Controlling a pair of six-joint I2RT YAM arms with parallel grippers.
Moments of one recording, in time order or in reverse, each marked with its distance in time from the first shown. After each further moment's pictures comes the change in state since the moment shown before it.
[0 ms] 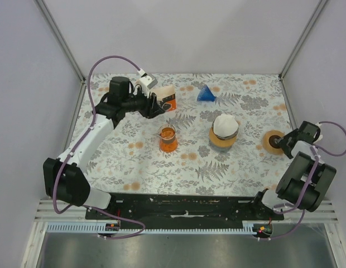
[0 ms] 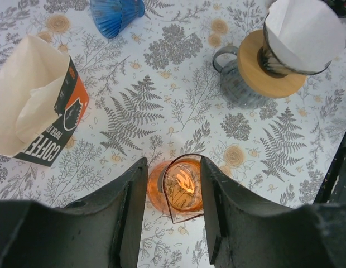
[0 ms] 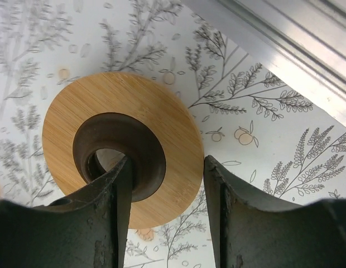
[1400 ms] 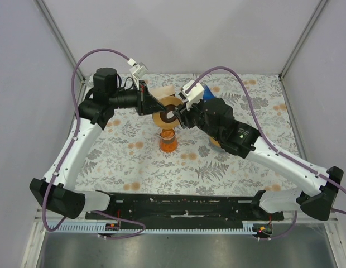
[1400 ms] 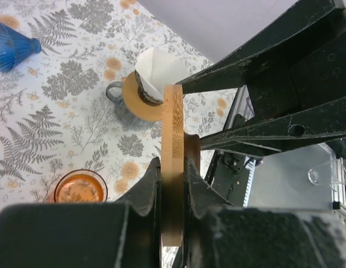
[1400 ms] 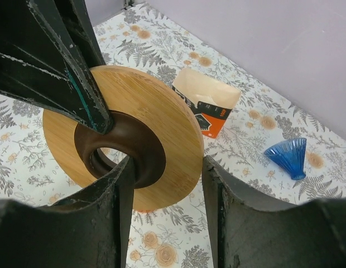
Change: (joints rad) left arm -0.011 -0.115 0.225 -0.205 0.264 -0.310; right arm 1.528 -0.162 0.626 -0.029 0.227 -0.542
